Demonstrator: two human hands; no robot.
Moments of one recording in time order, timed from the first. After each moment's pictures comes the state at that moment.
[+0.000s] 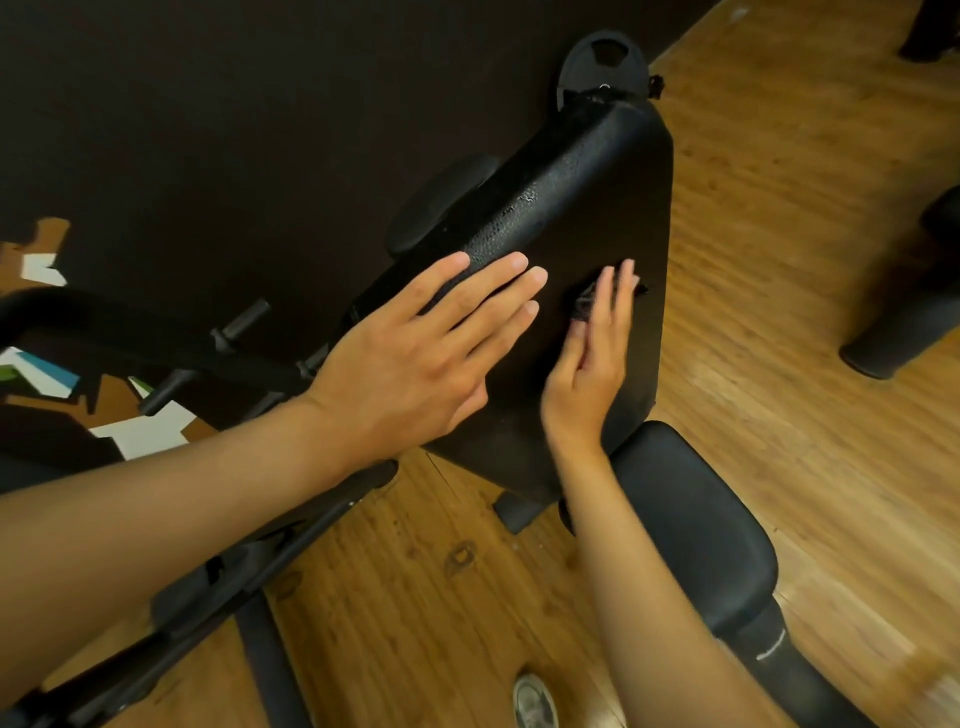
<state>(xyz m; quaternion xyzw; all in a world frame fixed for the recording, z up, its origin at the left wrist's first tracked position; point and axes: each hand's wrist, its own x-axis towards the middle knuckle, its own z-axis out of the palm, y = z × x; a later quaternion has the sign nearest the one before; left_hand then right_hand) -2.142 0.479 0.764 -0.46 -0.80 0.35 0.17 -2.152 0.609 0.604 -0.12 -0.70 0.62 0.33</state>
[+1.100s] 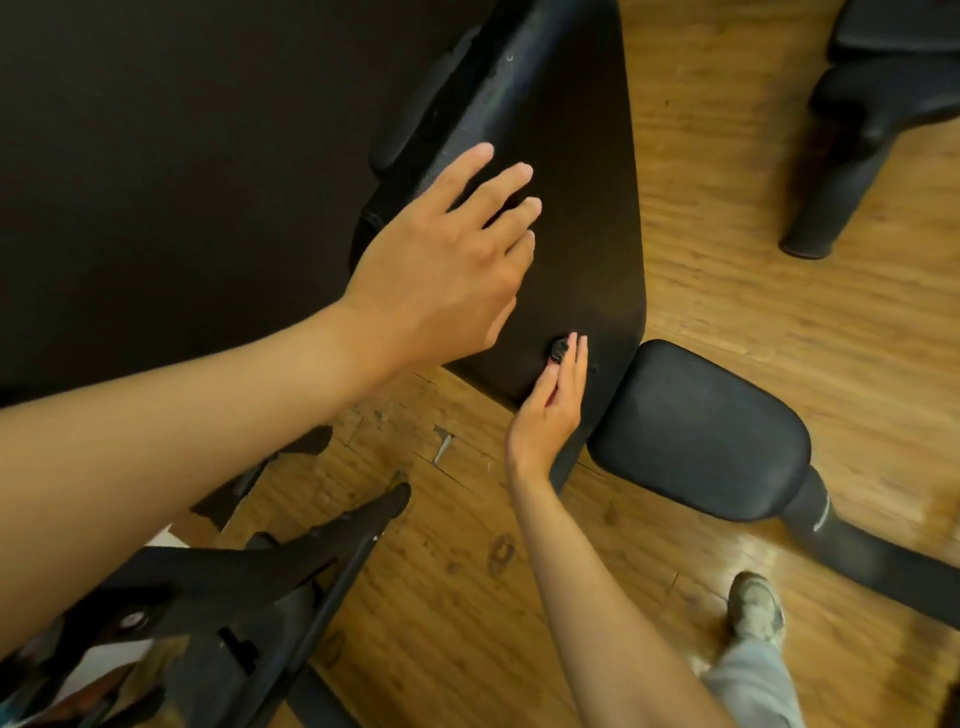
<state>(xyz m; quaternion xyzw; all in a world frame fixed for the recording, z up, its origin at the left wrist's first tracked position) -2.147 0.464 0.763 -0.56 -0.74 0.32 0.16 -2.075 0.479 0.553 -0.42 -0.51 0.70 0.27</state>
